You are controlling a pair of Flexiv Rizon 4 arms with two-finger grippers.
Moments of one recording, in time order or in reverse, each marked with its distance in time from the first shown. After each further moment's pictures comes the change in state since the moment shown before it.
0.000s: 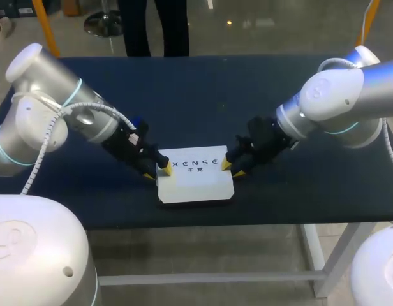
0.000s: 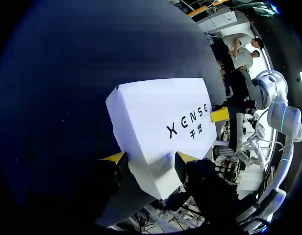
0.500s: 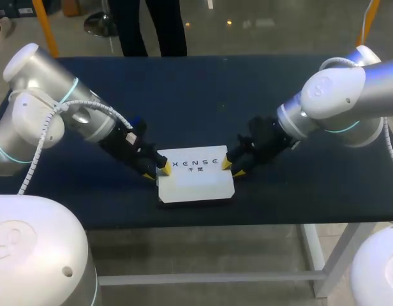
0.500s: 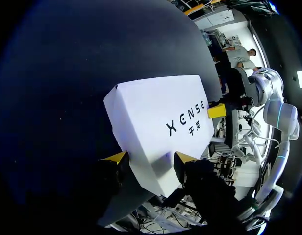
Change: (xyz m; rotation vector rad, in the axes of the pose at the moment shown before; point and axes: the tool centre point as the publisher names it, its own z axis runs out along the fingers) left arm 0.002 0.004 -0.003 -0.030 0.046 0.009; right arm 0.001 -0.001 -0.001 0.007 0.007 0.001
